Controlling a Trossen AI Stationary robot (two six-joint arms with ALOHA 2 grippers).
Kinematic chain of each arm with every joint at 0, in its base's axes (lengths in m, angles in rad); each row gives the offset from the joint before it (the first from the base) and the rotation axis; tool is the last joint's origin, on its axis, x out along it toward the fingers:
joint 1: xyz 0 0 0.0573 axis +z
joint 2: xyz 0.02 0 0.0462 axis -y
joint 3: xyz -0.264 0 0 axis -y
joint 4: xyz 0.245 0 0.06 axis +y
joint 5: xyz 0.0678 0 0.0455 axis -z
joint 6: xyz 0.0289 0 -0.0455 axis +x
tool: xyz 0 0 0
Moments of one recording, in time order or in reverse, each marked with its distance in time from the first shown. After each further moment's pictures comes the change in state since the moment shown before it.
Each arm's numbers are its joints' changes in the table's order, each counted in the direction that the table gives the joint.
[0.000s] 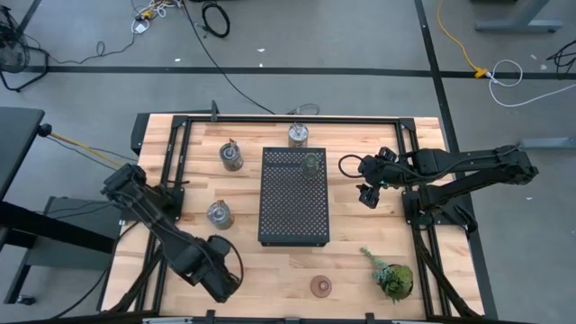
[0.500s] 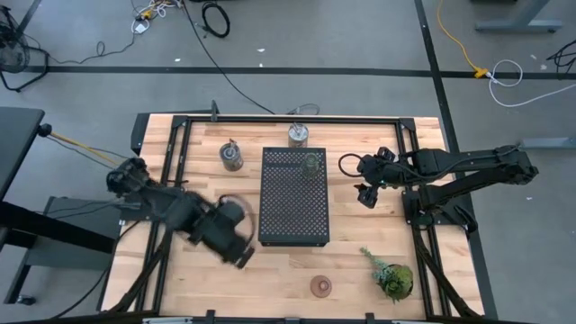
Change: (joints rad) left arm 0.225 -0.007 0.388 0.201 -0.176 0.302; right arm 0.000 0.000 0.000 -0.042 -0.003 0.004
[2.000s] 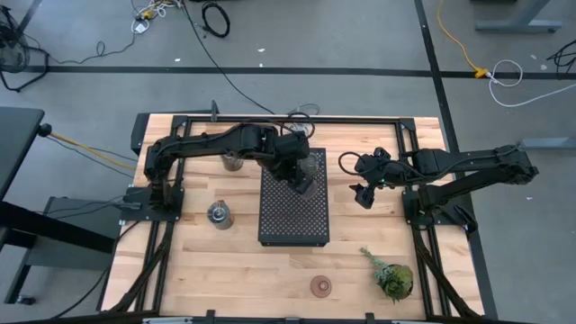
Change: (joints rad) left arm 0.583 -0.169 0.001 -0.410 0.148 0.636; right arm 0.000 0.000 0.000 -0.072 -0.024 -0.012
